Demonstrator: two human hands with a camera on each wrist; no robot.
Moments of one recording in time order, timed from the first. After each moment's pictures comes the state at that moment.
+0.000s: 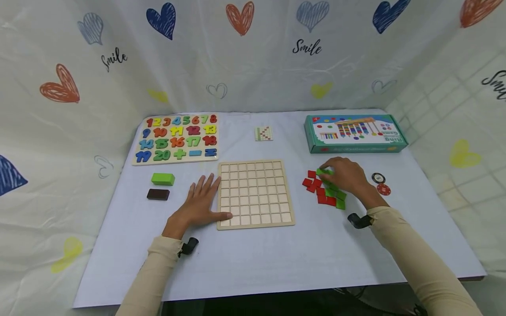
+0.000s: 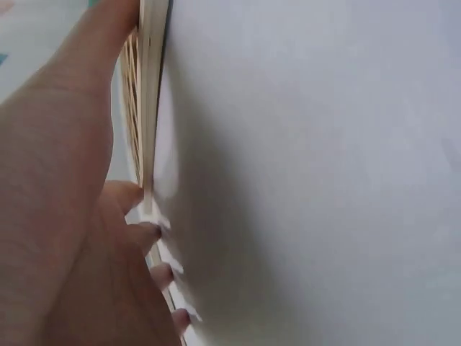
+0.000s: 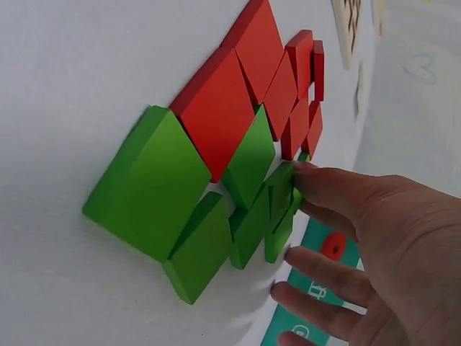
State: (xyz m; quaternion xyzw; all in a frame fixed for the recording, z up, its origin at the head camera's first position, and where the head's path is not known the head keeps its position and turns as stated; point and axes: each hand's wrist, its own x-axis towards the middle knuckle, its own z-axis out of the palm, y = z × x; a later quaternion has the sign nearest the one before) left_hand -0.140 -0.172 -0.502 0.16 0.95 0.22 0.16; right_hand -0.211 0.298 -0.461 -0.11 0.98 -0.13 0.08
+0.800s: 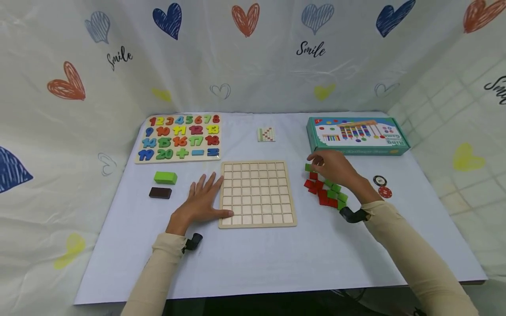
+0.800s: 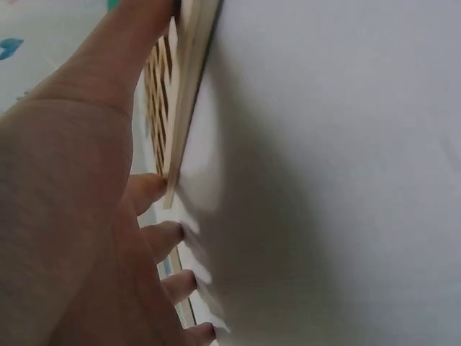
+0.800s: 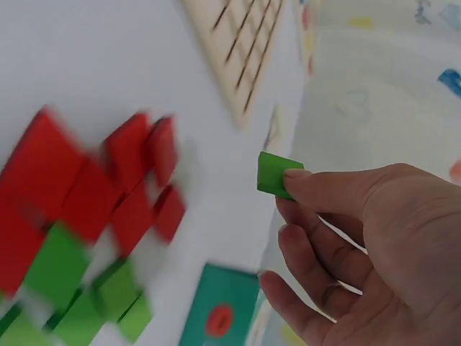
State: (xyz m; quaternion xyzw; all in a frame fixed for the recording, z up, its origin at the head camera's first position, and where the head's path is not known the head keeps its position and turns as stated) left_hand -0.146 -0.172 -0.496 0.13 0.95 0.23 0.18; right_hand -0.218 0.253 -0.426 -0.17 0.96 -0.24 0.06
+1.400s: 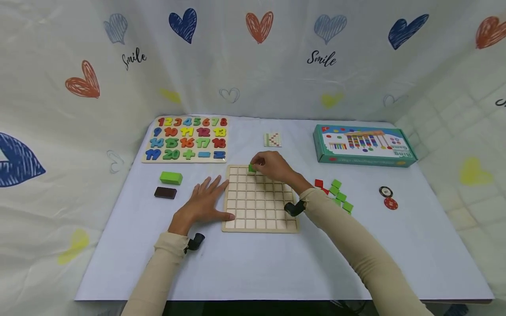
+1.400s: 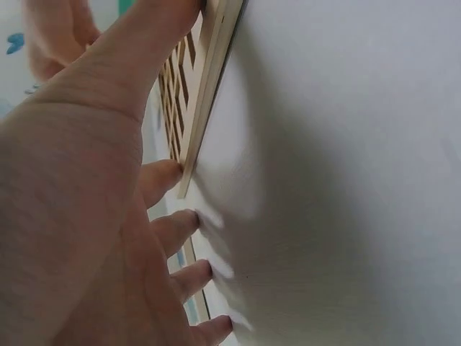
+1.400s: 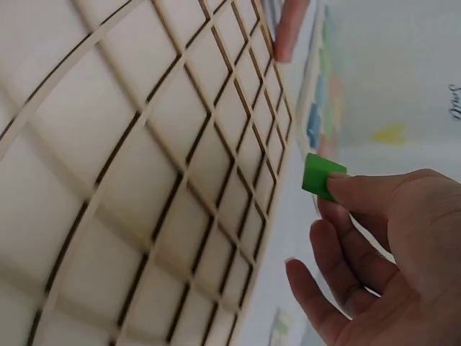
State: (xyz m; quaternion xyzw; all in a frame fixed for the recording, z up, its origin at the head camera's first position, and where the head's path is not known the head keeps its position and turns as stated) left_hand -0.150 -0.179 -0.491 0.13 0.95 0.23 0.18; right_hand -0.258 0.088 -0.449 -0.25 0.91 -0.32 0.10
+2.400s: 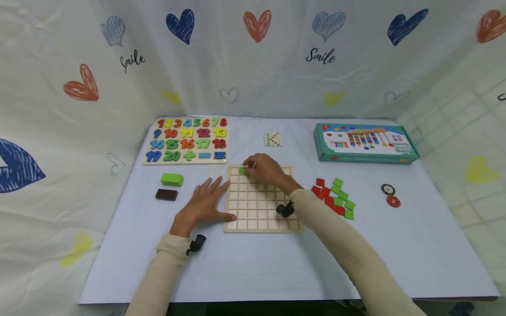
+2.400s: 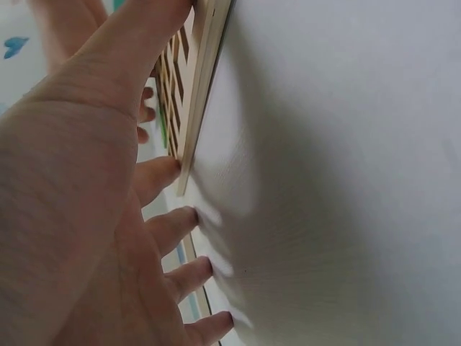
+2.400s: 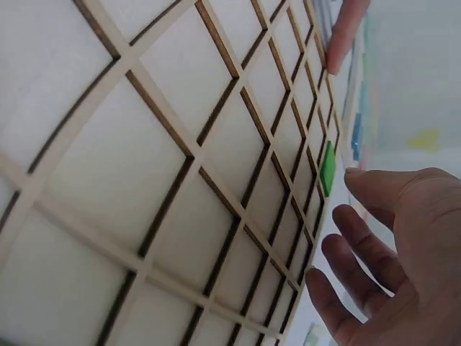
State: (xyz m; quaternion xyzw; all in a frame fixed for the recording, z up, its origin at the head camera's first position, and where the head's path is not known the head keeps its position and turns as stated) left_hand -0.150 -0.175 -0.490 0.13 0.96 0.20 0.17; right_hand -0.263 0.064 -0.472 -0.25 0.92 -0.29 0.10
